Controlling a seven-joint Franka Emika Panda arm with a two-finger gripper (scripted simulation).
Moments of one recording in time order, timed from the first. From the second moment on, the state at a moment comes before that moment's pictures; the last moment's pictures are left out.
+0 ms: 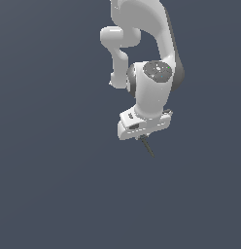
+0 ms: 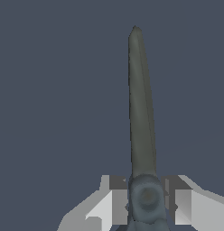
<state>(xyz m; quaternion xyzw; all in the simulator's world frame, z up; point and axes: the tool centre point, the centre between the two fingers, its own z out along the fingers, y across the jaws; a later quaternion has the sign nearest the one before) 0.017 0.088 0.168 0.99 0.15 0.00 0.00</state>
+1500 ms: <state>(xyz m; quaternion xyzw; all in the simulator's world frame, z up) -0.098 0.080 0.423 0.99 0.15 0.00 0.00</state>
